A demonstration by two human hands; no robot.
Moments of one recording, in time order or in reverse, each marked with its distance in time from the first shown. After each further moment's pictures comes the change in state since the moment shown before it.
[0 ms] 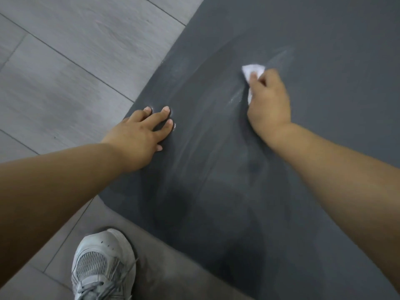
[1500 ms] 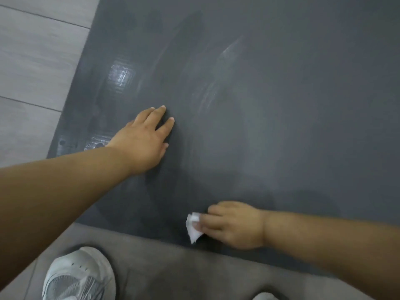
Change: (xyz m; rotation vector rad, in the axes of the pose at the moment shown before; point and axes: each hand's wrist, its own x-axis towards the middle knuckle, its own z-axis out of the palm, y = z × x) left_hand 0.011 0.114 -0.037 -0.055 0.149 0.177; right_hand -0.284 0.020 -0.013 0.082 -0.393 -0.743
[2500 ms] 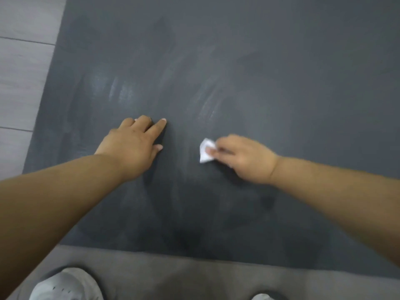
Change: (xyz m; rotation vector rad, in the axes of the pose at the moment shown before) left_hand 0.011 0.030 -0.018 0.001 0.002 -0.036; right_hand -0.013 0.094 -0.059 -0.008 0.216 0.325
